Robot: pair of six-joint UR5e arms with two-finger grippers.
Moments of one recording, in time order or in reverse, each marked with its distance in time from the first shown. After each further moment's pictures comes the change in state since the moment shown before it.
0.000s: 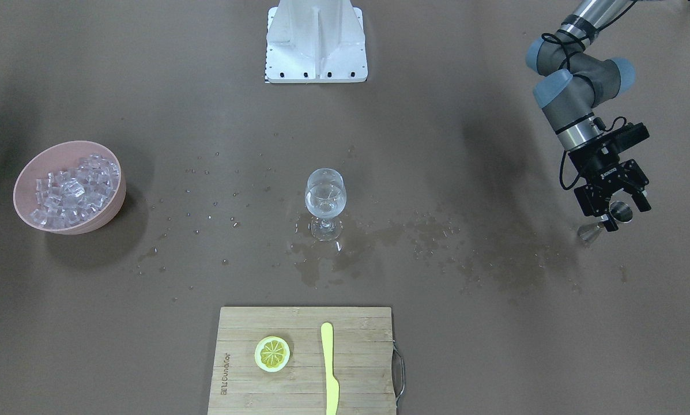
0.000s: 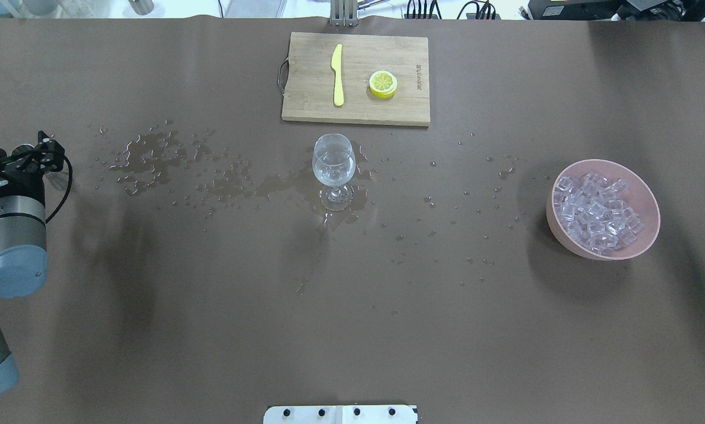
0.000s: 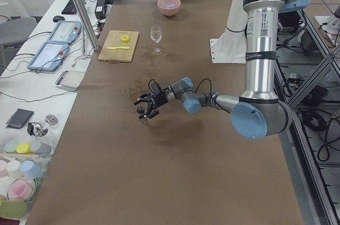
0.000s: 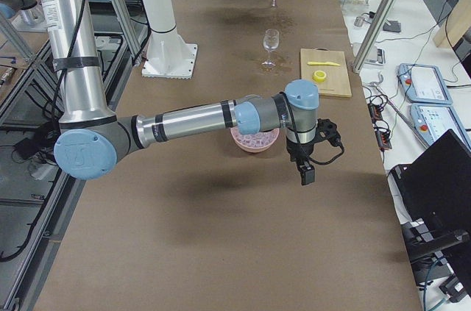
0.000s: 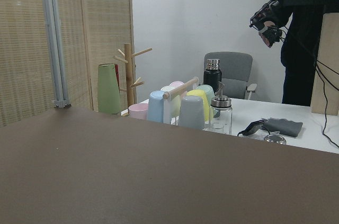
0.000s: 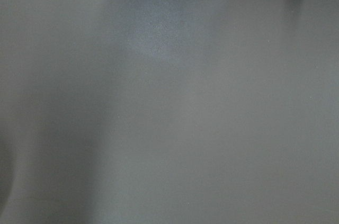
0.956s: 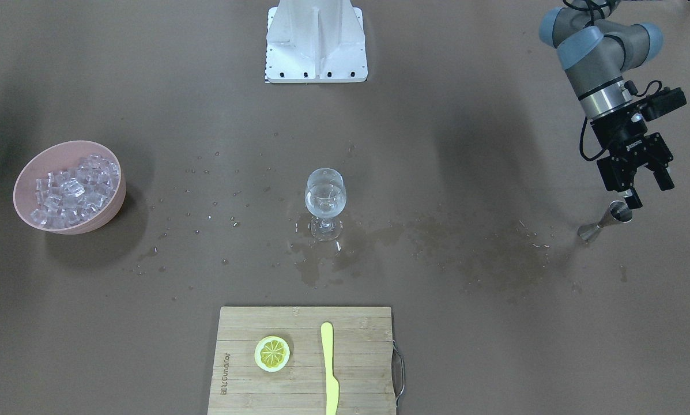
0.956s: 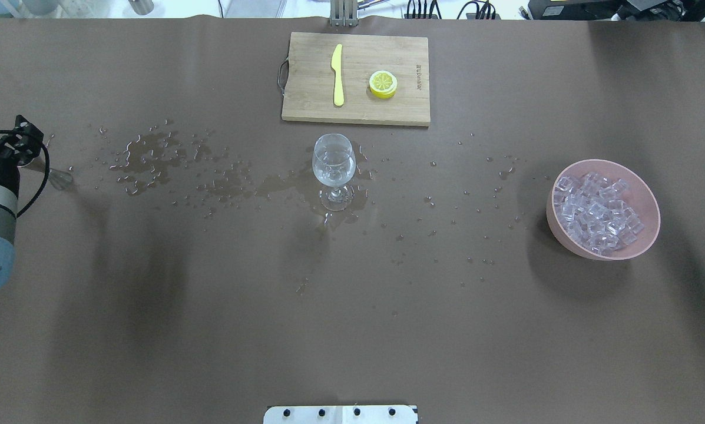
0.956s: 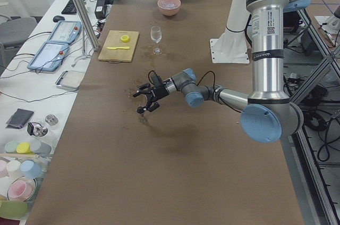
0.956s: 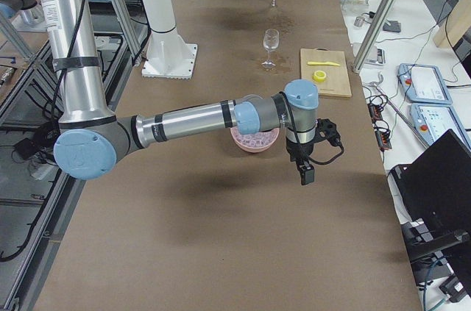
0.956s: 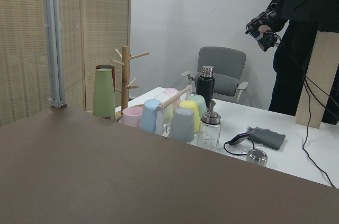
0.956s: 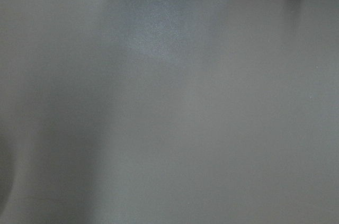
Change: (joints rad) left arm -0.042 0.056 -0.141 0.004 -0.044 0.021; right arm 0.000 -0.001 0.003 0.000 0.000 0.001
